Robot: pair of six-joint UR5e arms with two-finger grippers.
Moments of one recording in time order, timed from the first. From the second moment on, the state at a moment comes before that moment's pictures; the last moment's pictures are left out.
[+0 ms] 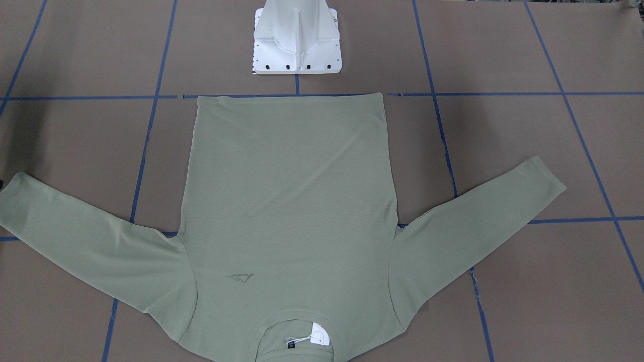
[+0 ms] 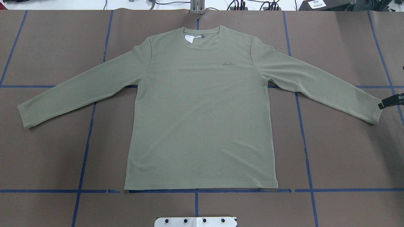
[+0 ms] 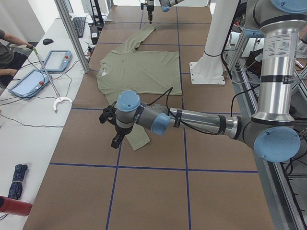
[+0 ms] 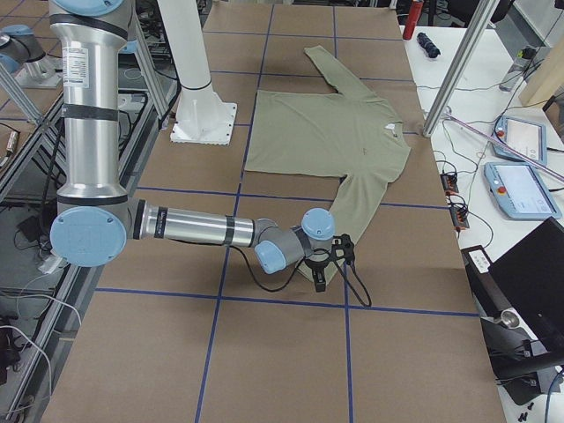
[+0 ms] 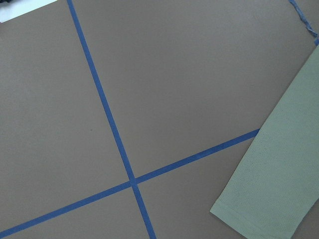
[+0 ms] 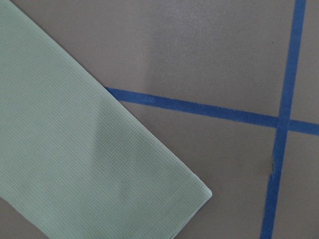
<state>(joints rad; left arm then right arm) -1.49 -1.56 -1.71 -1.88 -2.32 0.03 1.21 -1.61 1.42 -0.97 2.26 0.37</state>
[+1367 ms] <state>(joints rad) -1.49 -1.56 -1.72 -1.88 -2.33 0.03 1.15 -1.57 1.35 -0.97 2.28 0.38</state>
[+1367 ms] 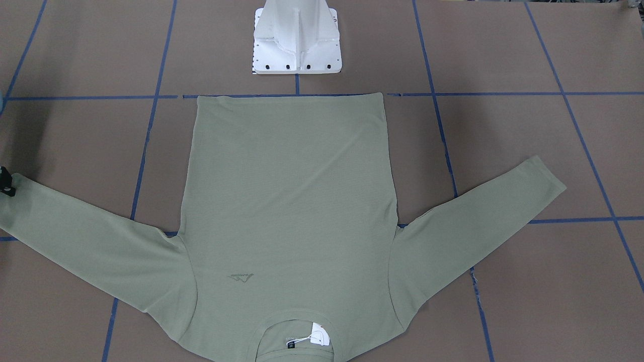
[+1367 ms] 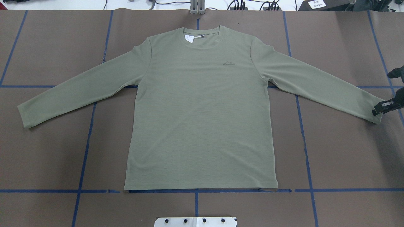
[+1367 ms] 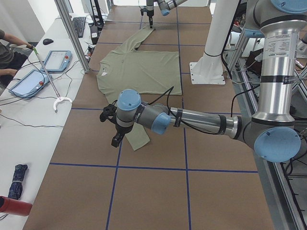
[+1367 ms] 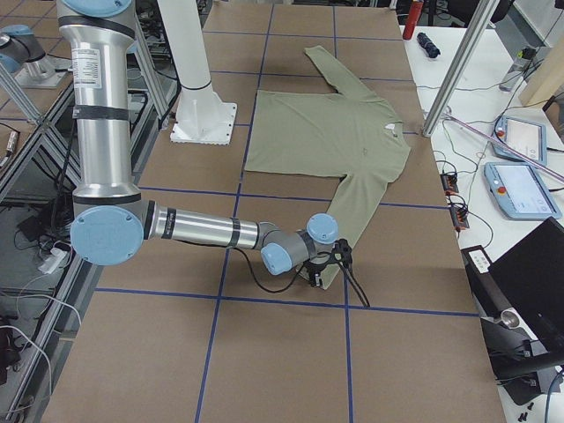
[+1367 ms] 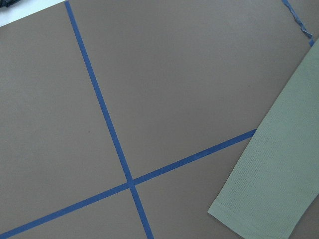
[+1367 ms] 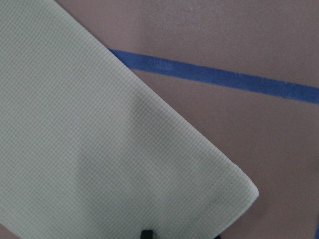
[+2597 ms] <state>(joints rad) -1.49 -1.57 -1.72 -1.88 -2.33 0.02 1.21 -1.27 1.42 -1.13 2.51 0.42</state>
